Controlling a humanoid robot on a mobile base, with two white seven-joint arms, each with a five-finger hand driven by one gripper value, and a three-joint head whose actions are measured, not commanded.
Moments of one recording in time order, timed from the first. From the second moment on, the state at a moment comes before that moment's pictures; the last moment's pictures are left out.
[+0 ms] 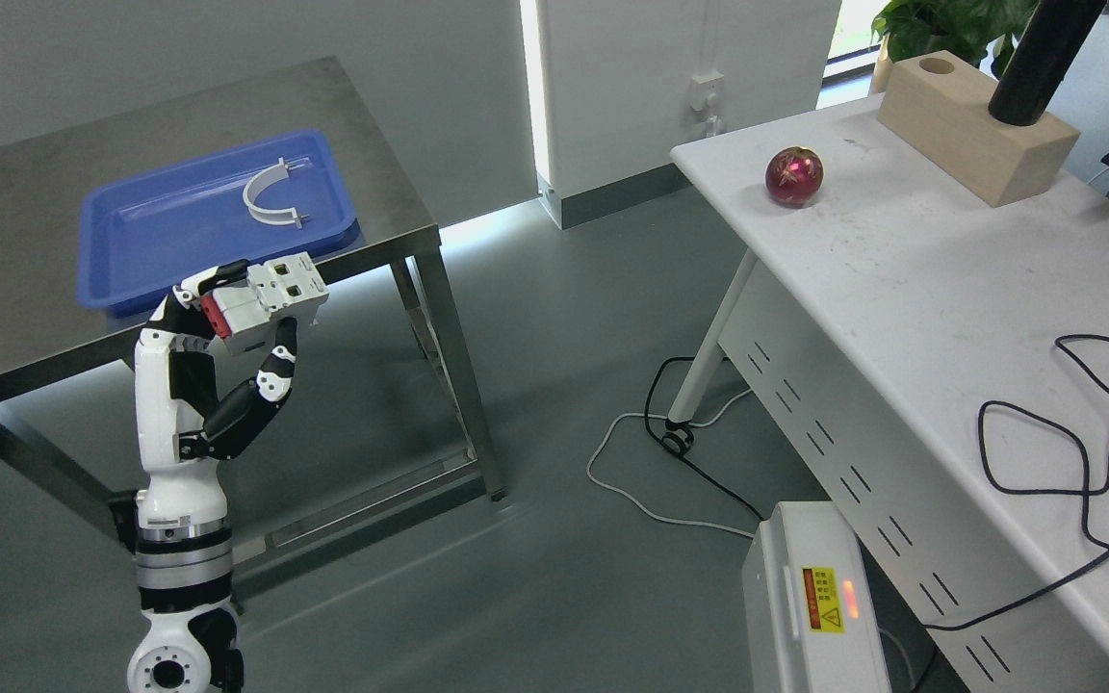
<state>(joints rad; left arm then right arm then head) -0.23 0.00 0.23 -1.71 -0.01 -0.50 -0.13 0.00 0.00 -0.04 -0.16 -0.04 0.08 0.00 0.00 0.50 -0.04</state>
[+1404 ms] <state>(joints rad) -0.26 0.00 0.15 -1.71 0.00 -0.58 -0.17 0.00 0.00 -0.04 -0.16 -0.04 0.08 0.00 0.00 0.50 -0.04</state>
